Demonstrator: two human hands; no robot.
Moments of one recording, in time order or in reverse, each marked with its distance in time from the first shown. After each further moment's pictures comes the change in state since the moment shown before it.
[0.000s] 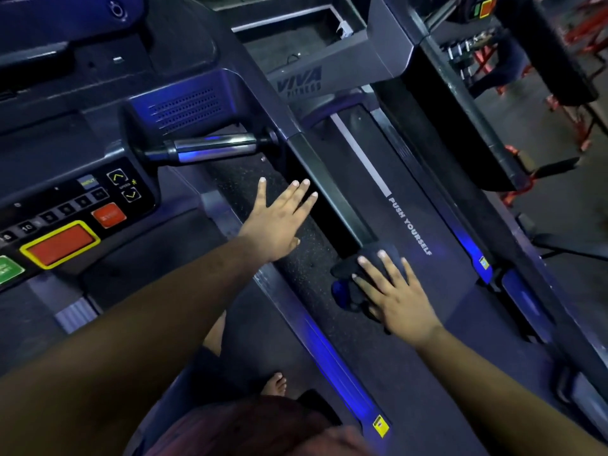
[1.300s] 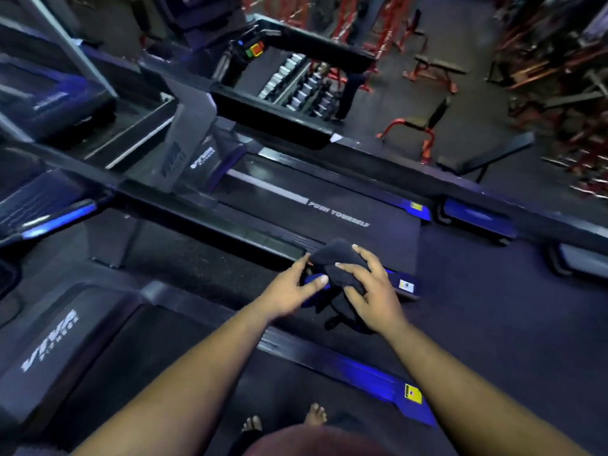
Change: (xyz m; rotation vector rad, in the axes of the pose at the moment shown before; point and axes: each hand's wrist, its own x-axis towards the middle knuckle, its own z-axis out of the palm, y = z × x) left_hand -0.096 0.350 0.001 -0.956 -0.280 0.178; right_hand -0.288 -0.033 0.010 0.968 0.655 0.794
